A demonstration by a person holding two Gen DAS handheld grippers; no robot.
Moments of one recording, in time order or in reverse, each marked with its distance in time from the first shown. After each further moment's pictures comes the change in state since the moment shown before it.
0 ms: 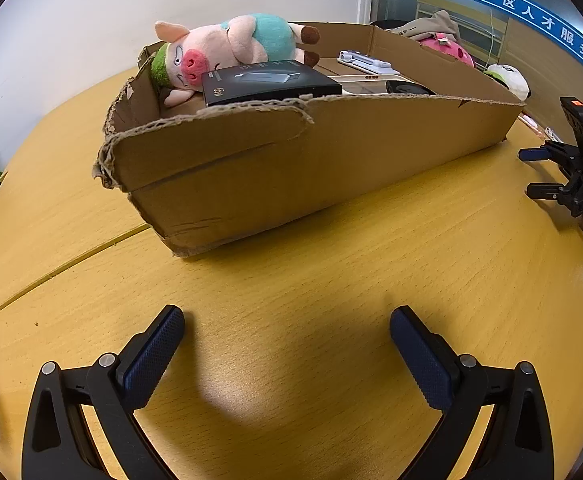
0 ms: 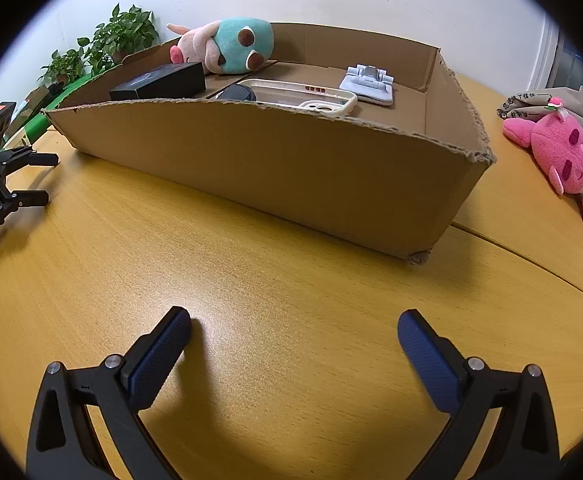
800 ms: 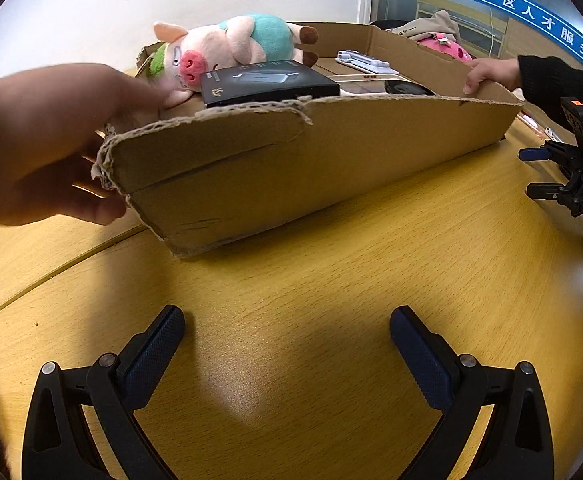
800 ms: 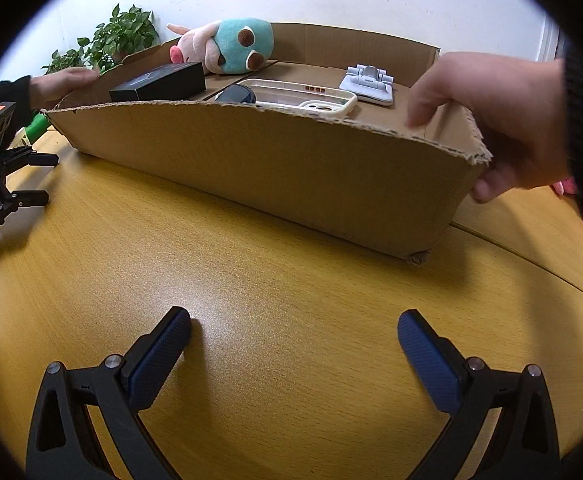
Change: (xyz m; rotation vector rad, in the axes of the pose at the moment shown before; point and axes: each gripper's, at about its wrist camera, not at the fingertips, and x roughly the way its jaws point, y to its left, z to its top) left arm 0.001 0.000 0.002 0.014 0.000 -0.010; right arm 0.000 0.000 0.000 -0.003 -0.001 0.002
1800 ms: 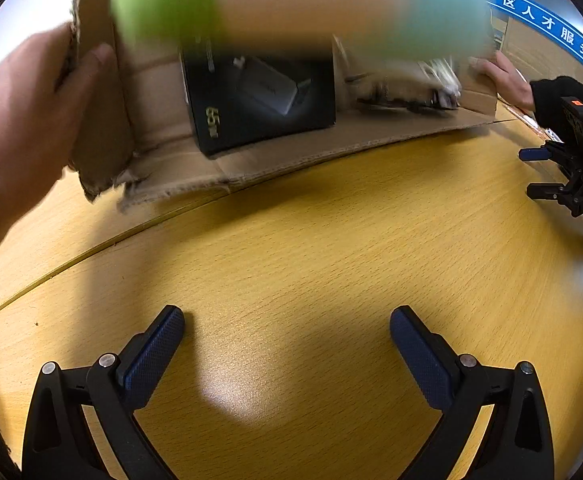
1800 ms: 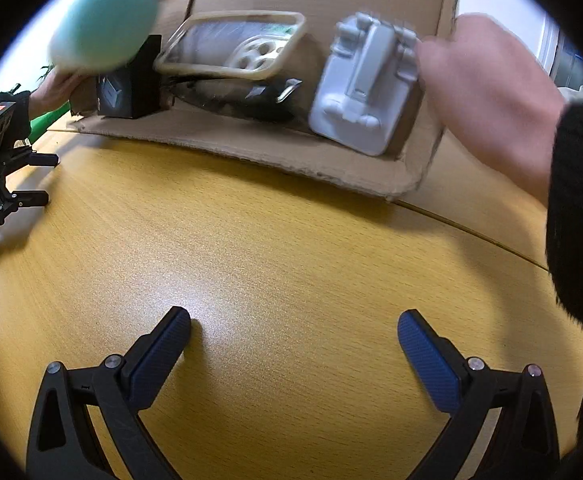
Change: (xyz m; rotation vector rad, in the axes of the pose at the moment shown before) left arm -0.001 -0.001 -0.001 0.014 -0.002 -0.008; right arm 0.000 0.000 0.001 -0.007 -0.001 0.004
